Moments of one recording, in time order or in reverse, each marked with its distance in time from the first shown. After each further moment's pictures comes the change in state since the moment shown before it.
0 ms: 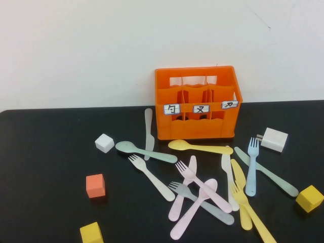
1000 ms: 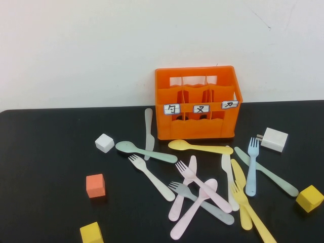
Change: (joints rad) right arm 0.000 0.000 0.000 0.000 0.000 0.000; left arm 0.000 0.000 0.000 0.000 0.002 0.012
